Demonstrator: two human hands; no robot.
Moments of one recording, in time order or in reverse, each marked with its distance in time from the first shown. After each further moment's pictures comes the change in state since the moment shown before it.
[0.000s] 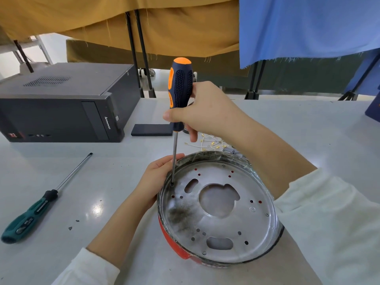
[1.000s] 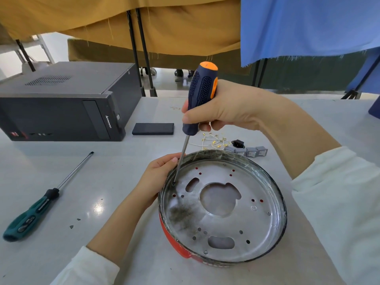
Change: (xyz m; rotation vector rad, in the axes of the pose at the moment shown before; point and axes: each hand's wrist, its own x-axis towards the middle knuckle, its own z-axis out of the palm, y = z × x) left_hand 0.003 -0.004 -0.005 0.110 -0.029 0.040; right_hand 0.002 0.010 -0.032 0.092 -0.270 0.110
